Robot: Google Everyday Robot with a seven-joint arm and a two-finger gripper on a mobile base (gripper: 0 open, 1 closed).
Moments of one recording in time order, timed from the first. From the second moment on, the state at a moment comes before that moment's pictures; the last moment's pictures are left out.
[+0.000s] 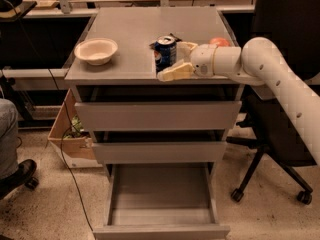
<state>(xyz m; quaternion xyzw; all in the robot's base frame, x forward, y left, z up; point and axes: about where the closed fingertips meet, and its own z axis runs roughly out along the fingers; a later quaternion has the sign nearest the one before) 0.730 -0.041 0.874 -0.44 0.63 0.31 0.56</state>
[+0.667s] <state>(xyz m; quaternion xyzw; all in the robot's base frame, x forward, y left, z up) 0.728 -0.060 0.883 -0.44 0.63 0.30 0.57</state>
